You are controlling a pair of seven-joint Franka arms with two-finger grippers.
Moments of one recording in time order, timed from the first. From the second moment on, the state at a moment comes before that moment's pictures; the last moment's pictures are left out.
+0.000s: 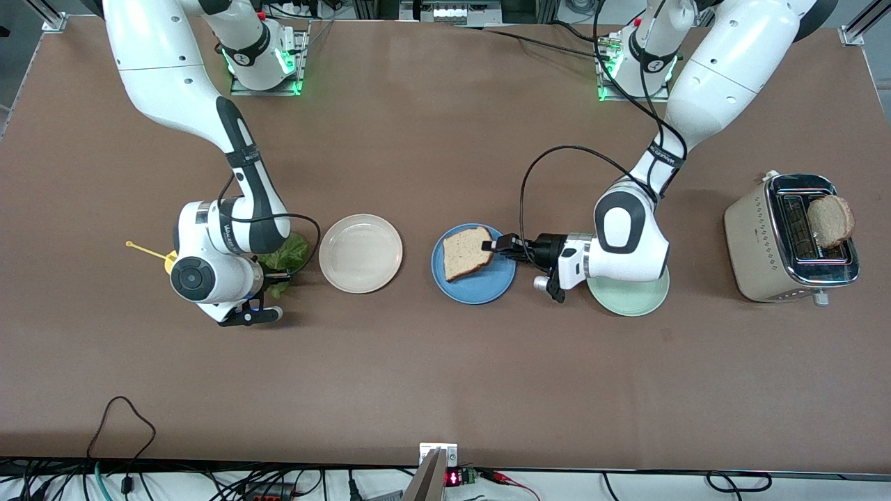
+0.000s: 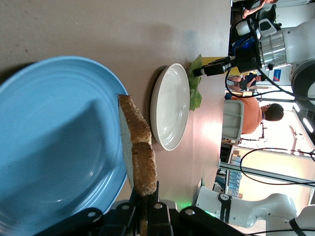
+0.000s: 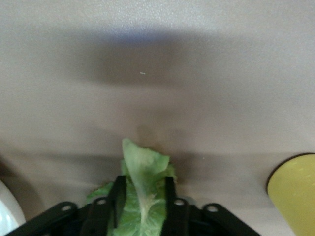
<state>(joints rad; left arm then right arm) -0.04 0.73 -0.38 -1.74 -1.15 2.14 0.66 0.36 0.74 -0.20 -1.60 0.15 2.07 -0.01</state>
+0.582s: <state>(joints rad) -0.06 0.76 -0.37 -1.74 -1.15 2.18 0.68 0.37 0.73 -0.20 -1.56 0.15 2.07 -0.13</state>
